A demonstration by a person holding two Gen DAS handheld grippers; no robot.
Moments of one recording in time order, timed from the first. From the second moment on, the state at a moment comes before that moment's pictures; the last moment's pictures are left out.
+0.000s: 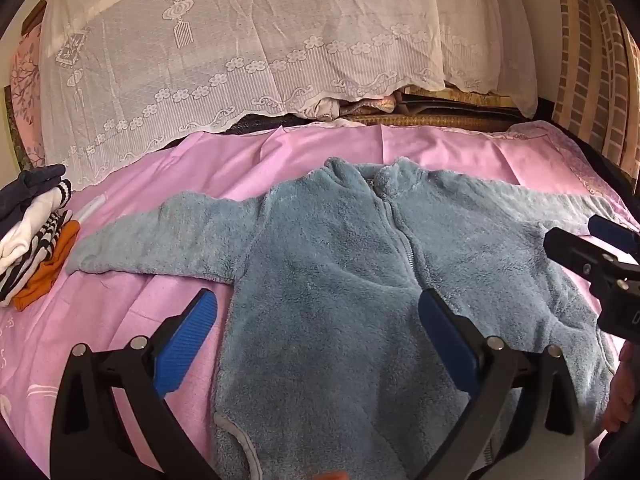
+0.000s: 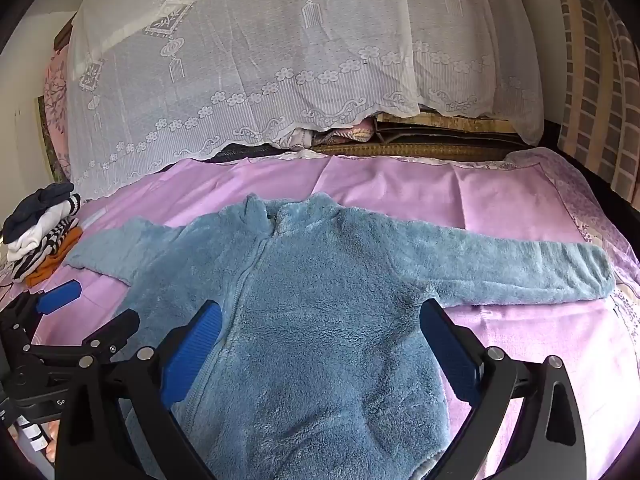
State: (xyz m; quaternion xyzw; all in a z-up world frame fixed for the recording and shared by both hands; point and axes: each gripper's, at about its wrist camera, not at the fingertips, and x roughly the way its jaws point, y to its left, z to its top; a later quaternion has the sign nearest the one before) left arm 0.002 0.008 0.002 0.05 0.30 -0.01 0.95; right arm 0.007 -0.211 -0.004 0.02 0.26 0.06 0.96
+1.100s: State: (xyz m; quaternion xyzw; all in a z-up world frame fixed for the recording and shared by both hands) left arm 0.001 0.000 -0.007 0.05 0.30 -0.01 0.95; right arm 0.010 -0.209 -0.008 0.02 0.27 0.06 0.96
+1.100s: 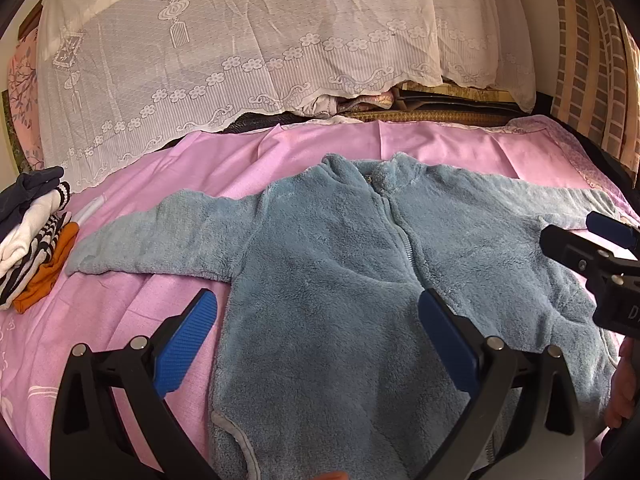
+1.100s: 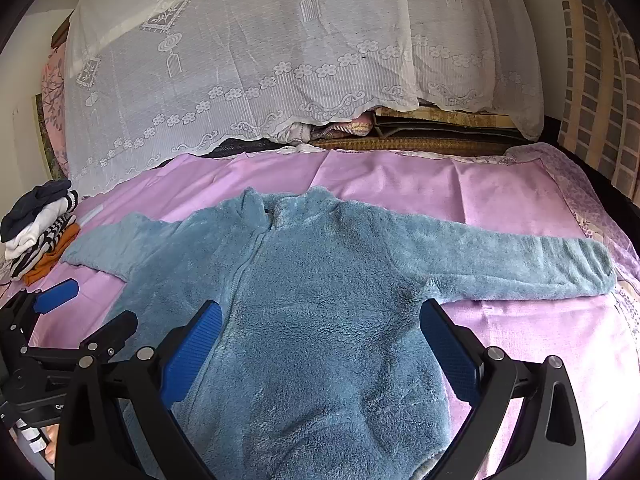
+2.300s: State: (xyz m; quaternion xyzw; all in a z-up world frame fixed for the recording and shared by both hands) left arm 0.002 -0.047 -0.006 0.10 0.32 -0.07 0.94; right arm 0.016 -0.271 0.003 0.12 0.27 0.04 0.95
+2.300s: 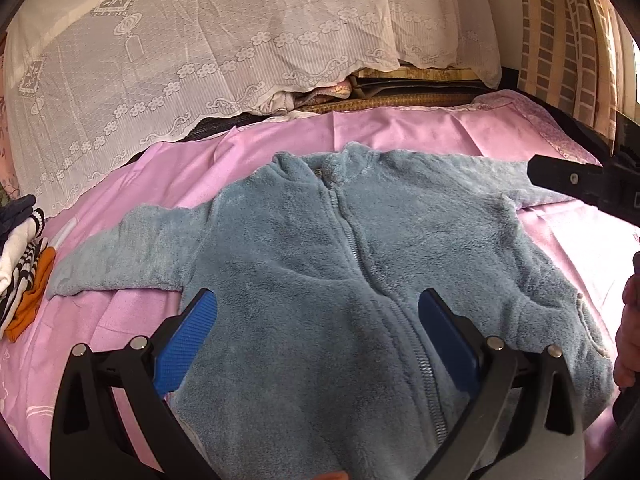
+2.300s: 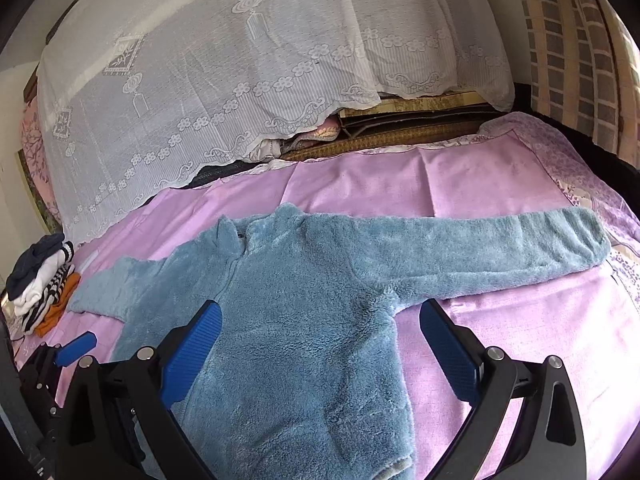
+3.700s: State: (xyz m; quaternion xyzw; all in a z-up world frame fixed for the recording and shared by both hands) left arm 0.092 -0.314 -0.063 0.24 0.35 -0.21 0.88; right arm 0.084 -0.616 -0.115 0.45 0.27 -0.09 0.84
